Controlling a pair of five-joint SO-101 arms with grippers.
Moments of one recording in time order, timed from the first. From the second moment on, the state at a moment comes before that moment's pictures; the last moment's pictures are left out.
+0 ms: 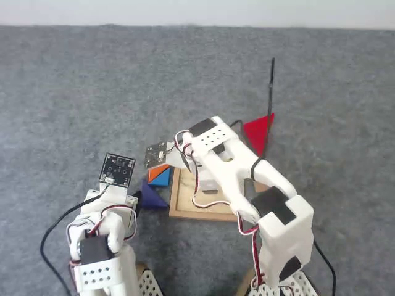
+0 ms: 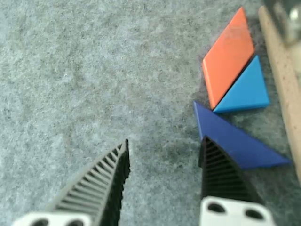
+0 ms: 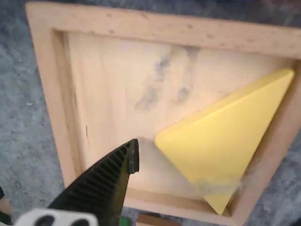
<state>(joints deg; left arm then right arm) -17.8 -102.8 96.9 71.7 -16.9 -37.7 20.0 8.7 76.9 56.9</state>
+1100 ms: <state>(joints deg) -17.8 -102.8 96.9 71.7 -16.9 -37.0 4.9 28.0 57.1 26.8</state>
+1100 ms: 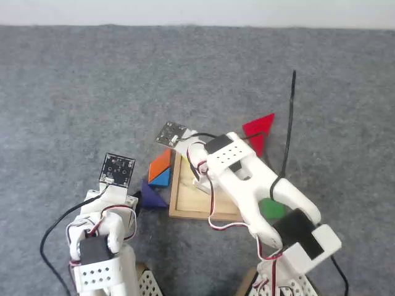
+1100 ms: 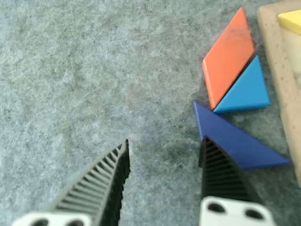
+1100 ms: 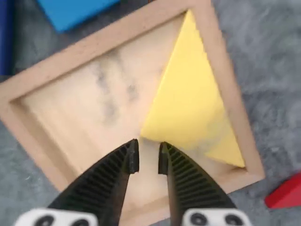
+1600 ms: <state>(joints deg) -17.8 -102.8 96.9 71.7 -16.9 -28.7 -6.2 30.4 58.1 23.8</state>
